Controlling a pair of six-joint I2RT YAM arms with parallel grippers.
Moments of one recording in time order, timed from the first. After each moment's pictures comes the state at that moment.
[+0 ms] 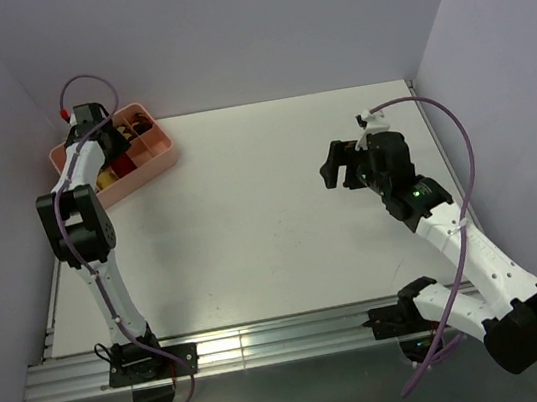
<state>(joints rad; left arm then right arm) 0.11 2.20 1.86 -0.47 -0.18 -0.49 0.34 0.97 0.87 -0.36 0.04 0.34</state>
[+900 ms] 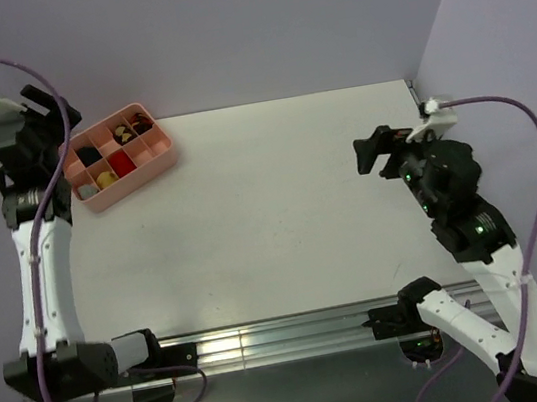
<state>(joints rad) 0.12 1.28 1.44 -0.21 -0.20 -0.46 0.34 0.72 1.04 -0.47 0.19 0.30</state>
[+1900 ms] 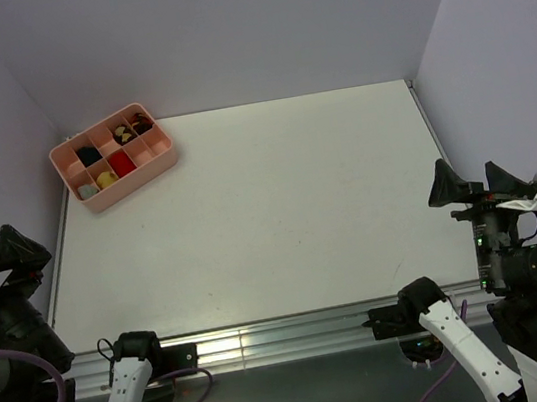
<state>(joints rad) -0.11 0.32 1.18 -0.50 -0.72 -0.33 0.33 0.23 1.01 -0.49 0.49 0.09</state>
